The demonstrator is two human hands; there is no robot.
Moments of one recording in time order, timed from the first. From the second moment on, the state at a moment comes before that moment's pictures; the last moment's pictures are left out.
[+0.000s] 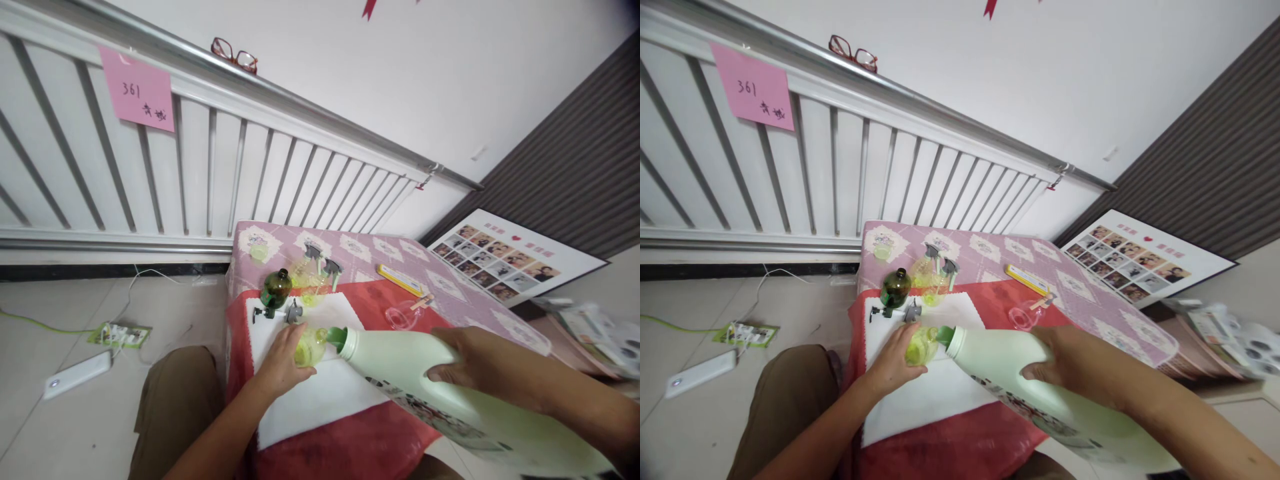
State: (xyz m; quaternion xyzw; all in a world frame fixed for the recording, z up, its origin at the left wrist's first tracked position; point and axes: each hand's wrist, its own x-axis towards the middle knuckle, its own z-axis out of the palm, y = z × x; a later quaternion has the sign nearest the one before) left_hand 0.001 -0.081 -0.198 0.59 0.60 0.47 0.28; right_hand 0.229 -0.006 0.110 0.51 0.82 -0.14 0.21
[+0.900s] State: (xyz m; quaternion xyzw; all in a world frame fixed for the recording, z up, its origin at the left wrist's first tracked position) left_hand 0.000 -0.080 -0.198 0.59 0.60 0.47 0.28; right_hand 0.231 -0.005 0.108 0.51 0.82 -0.14 0.21
